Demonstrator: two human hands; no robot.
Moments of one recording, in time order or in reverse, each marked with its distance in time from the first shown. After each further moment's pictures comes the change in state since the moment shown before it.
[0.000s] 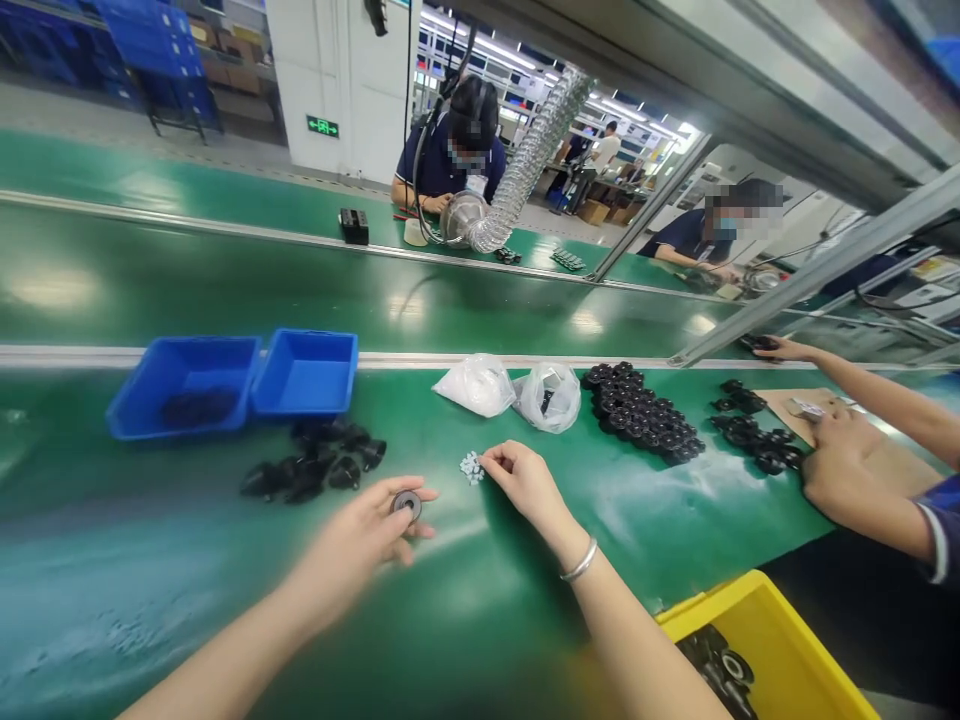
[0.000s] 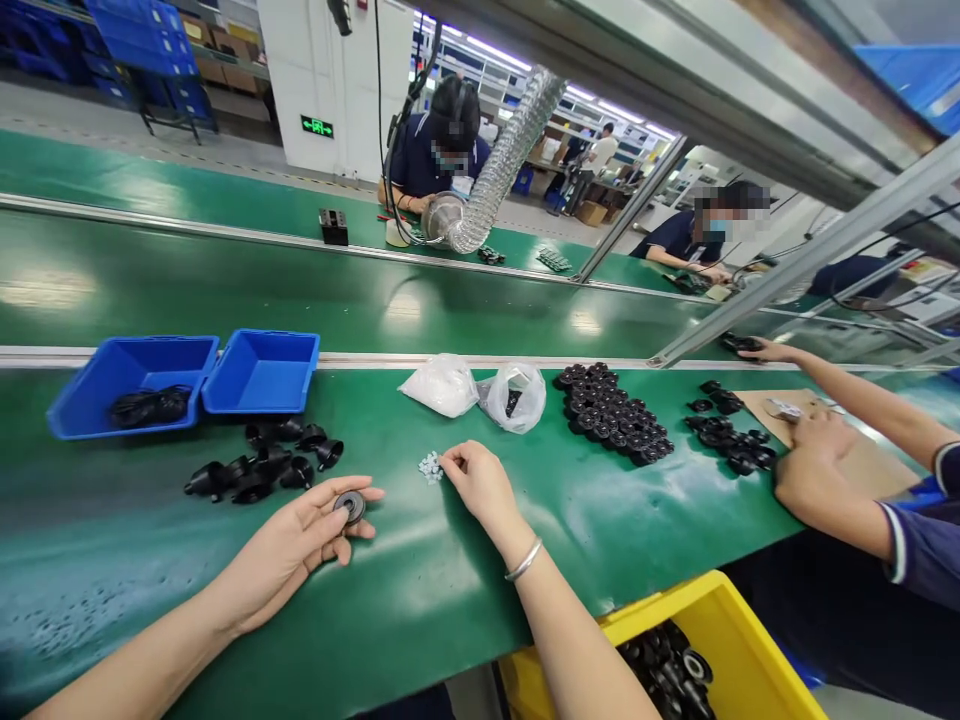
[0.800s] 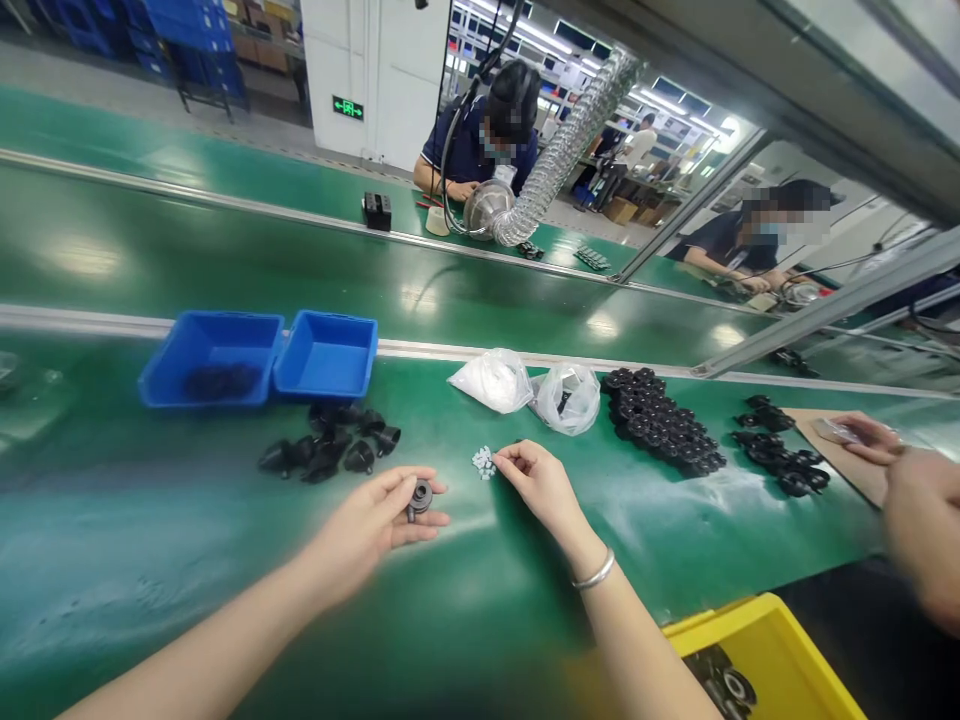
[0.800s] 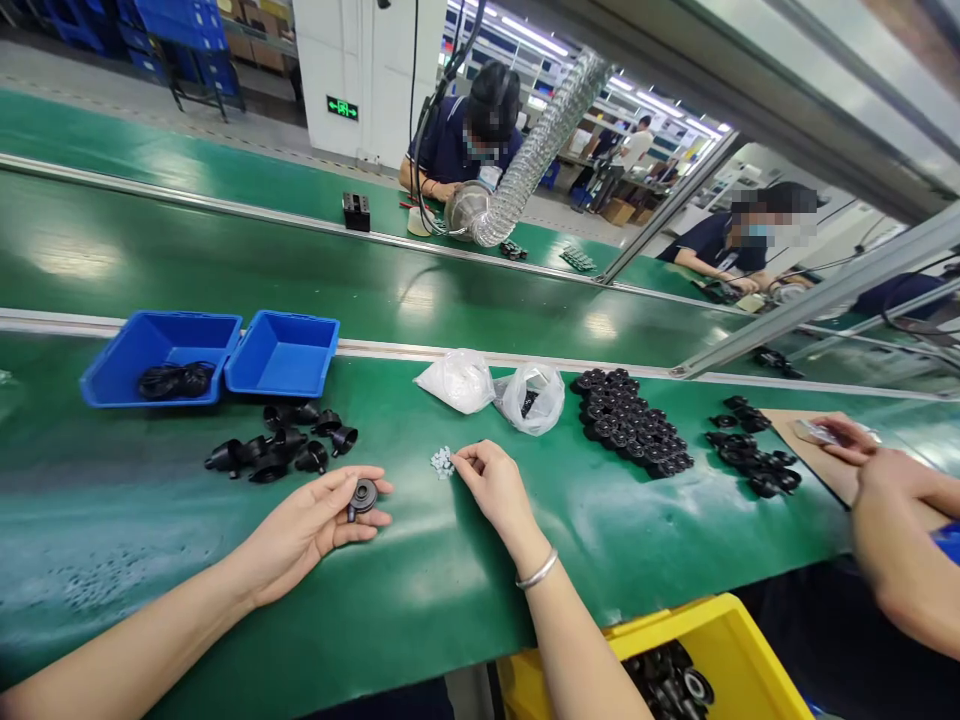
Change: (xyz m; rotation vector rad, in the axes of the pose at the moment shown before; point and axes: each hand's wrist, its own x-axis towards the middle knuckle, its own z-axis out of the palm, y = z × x) left_hand 0.006 -0.006 -0.006 -0.187 0.019 -0.030; right_hand -0.003 0.008 0.000 0.044 -0.023 0.012
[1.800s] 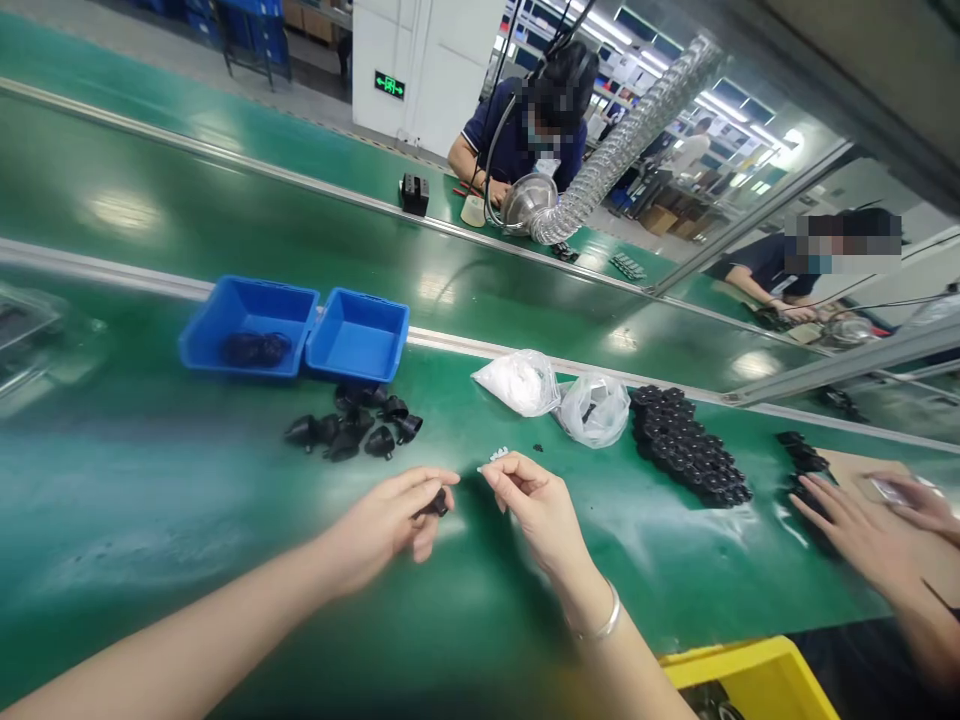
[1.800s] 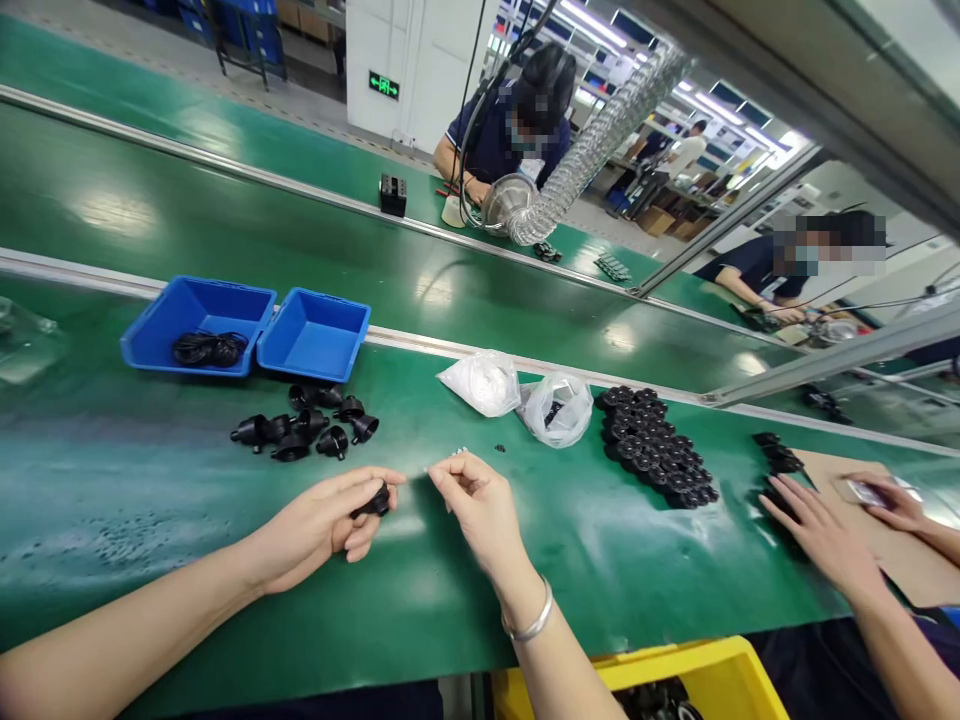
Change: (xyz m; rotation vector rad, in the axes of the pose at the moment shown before) left_hand -0.004 -0.004 -0.004 -0.046 -0.075 -0.010; right_hand -0.020 -0.067 0.015 0.545 -0.144 0.051
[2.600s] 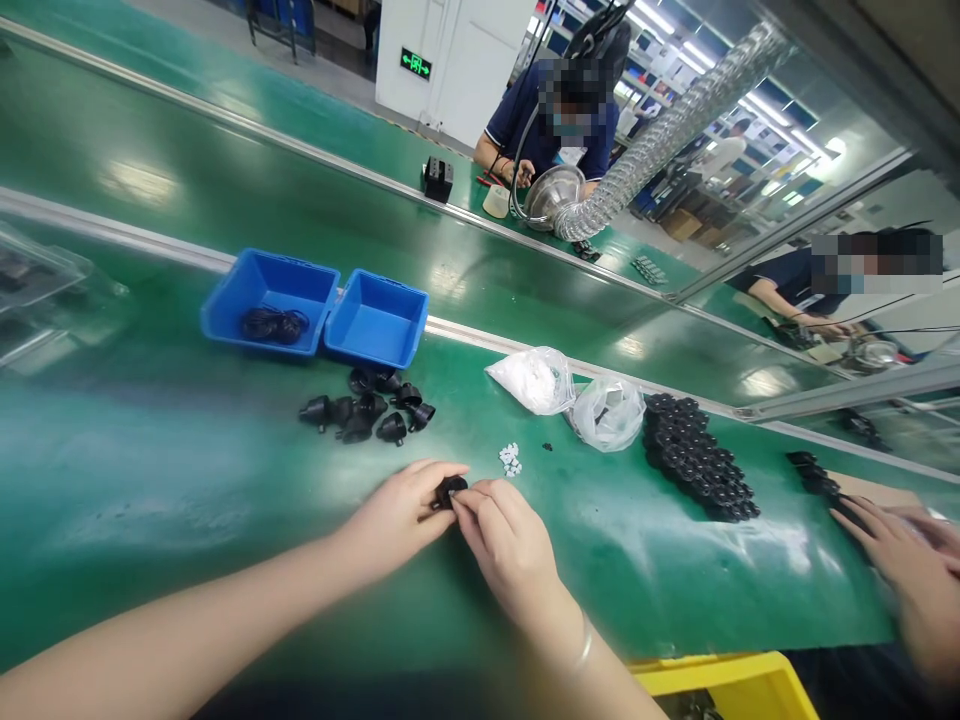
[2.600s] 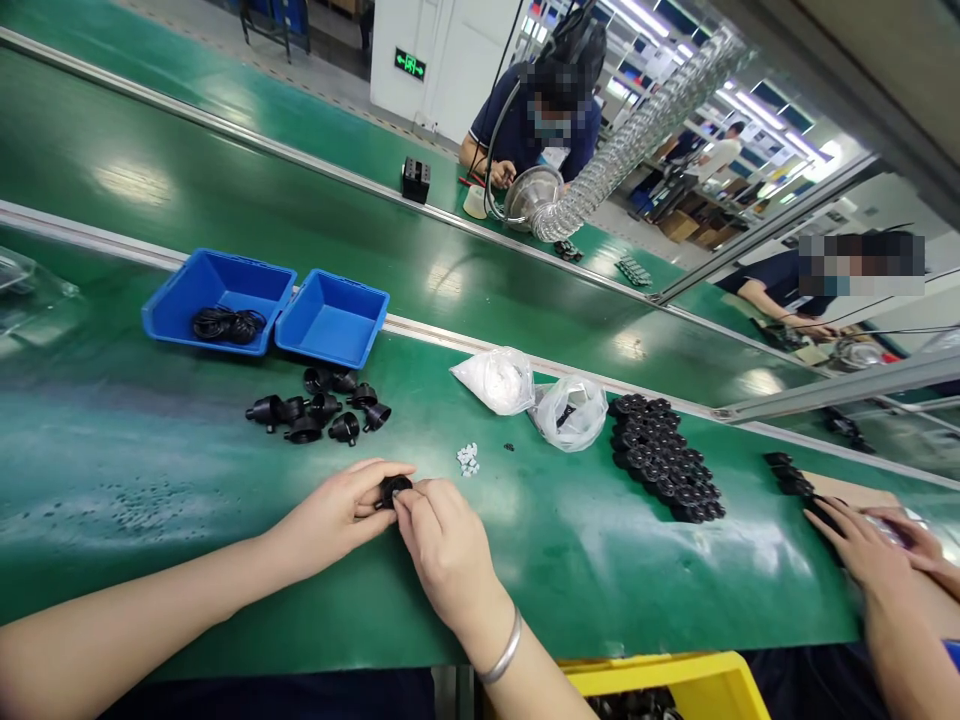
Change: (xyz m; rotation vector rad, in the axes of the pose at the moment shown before) left_hand 0.000 -0.014 -0.009 0.758 0.130 0.296; right_hand -0.030 0.001 0.036 -0.769 -0.068 -0.689
